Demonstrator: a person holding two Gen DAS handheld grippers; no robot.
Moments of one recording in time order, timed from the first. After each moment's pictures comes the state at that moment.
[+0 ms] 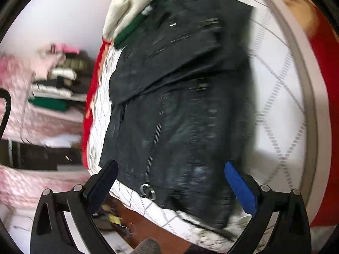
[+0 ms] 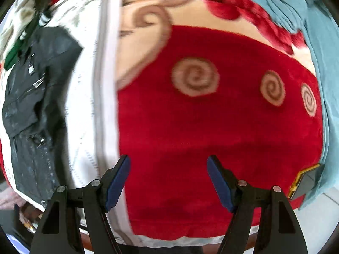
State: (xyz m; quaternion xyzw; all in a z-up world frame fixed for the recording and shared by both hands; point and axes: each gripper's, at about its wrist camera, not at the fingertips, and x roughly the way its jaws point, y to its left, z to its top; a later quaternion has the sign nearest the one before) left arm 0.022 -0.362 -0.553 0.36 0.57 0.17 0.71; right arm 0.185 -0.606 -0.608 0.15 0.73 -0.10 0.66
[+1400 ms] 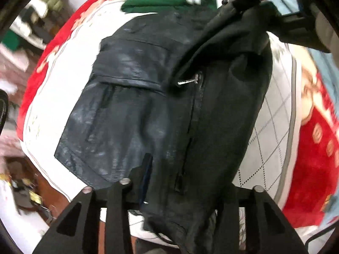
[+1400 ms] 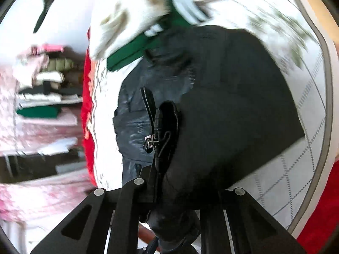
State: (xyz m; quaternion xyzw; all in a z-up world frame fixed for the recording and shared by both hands) left arm 0.086 -0.158 -0.470 0.01 0.64 0.07 0.77; right arm 0.355 -0.368 -0.541 0.31 0.65 0.17 0.67
